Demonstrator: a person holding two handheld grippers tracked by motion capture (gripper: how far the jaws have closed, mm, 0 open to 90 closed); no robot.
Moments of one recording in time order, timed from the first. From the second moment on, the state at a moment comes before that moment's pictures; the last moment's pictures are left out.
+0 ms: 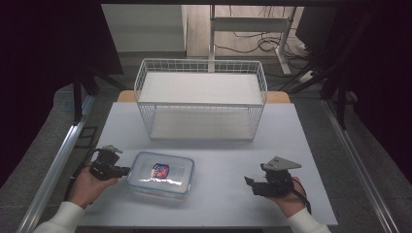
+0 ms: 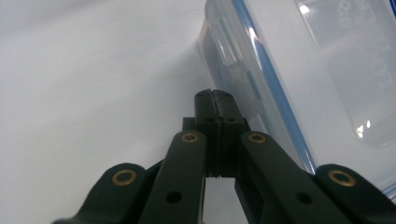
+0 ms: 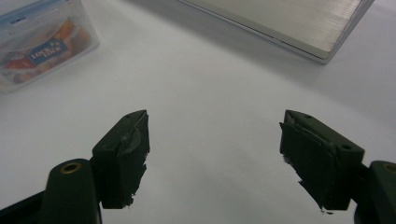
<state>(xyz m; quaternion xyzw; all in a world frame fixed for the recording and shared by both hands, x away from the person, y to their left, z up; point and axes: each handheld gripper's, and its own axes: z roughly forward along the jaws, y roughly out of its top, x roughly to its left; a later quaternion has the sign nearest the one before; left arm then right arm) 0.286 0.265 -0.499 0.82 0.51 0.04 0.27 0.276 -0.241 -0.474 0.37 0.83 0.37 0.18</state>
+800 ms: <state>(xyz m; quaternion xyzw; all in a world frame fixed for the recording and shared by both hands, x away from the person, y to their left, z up) 0.274 0.224 -0.501 0.82 0.48 0.00 0.31 0.277 -0.241 -0.474 0.37 0.83 0.37 0.18</state>
